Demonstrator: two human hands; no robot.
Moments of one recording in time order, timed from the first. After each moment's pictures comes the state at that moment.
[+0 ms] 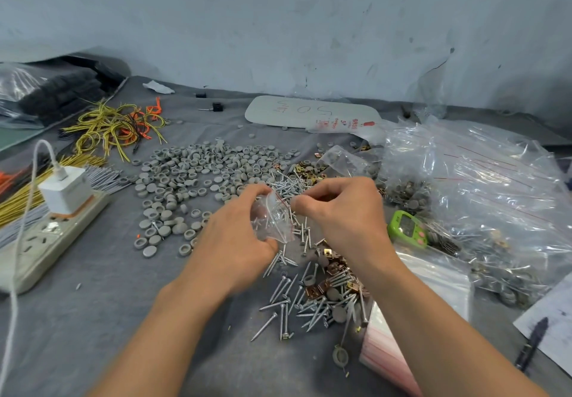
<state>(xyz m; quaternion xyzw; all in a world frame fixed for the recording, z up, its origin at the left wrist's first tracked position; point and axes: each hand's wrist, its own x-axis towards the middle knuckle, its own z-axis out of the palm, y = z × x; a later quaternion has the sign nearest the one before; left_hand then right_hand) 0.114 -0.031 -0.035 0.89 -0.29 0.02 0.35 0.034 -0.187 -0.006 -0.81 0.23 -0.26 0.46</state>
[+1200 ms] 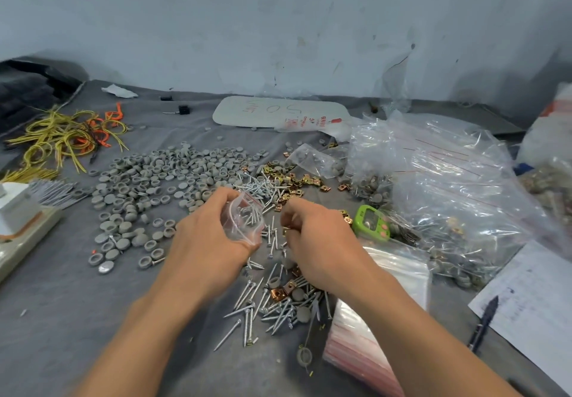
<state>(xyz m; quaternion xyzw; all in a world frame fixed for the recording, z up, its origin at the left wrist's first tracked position) 0.094 -0.046 -0.022 0.86 -0.31 0.04 0.40 0.007 -0.202 -0.025 -0.93 0.21 -0.10 0.29</state>
